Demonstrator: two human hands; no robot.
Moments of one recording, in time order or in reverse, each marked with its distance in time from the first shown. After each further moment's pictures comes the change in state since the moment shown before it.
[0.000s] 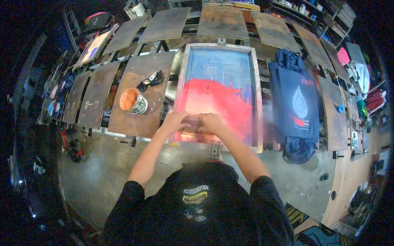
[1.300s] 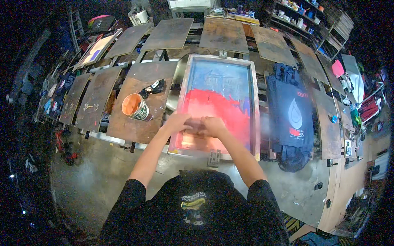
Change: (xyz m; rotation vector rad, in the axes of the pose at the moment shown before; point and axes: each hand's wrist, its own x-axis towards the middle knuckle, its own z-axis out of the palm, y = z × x) left_hand 0.028 -0.006 -0.023 -0.031 0.032 0.032; right_hand 0.015 0.008 -0.011 -0.118 0.137 0.018
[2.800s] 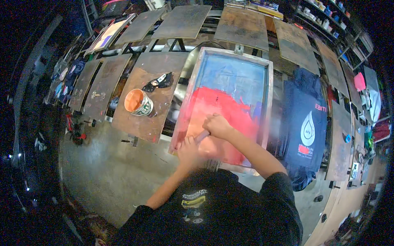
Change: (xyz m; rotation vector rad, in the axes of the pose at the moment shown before) left_hand -0.044 0.140 0.058 0.270 0.160 -0.625; right_hand 0.041 0.046 0.003 -0.177 0.037 -0.589
